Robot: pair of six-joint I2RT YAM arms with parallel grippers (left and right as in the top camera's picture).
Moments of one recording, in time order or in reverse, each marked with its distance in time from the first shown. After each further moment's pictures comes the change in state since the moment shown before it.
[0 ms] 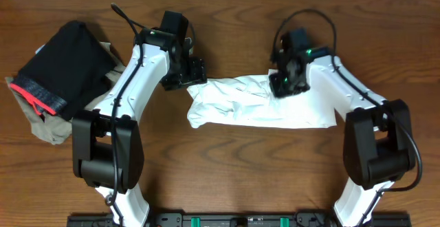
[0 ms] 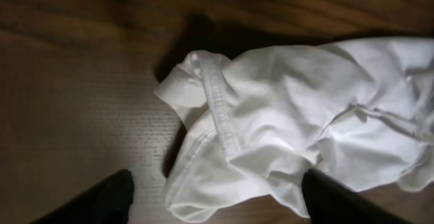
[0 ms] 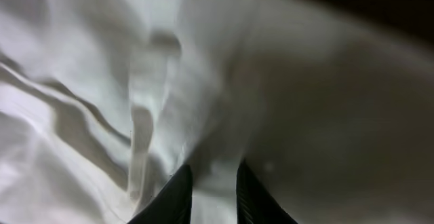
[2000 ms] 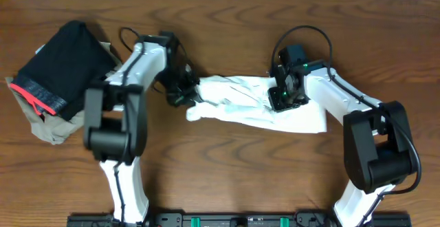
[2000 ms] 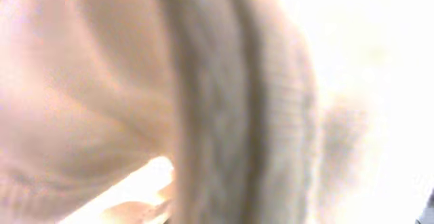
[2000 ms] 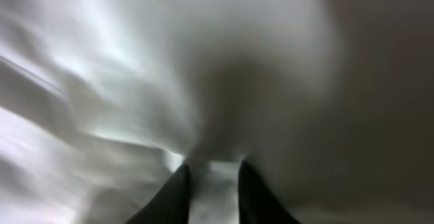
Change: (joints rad) left arm 0.101 0.191 -0.008 -0.138 0.365 -0.118; right arm 0.005 -0.031 -0.101 0.030 -0.023 0.005
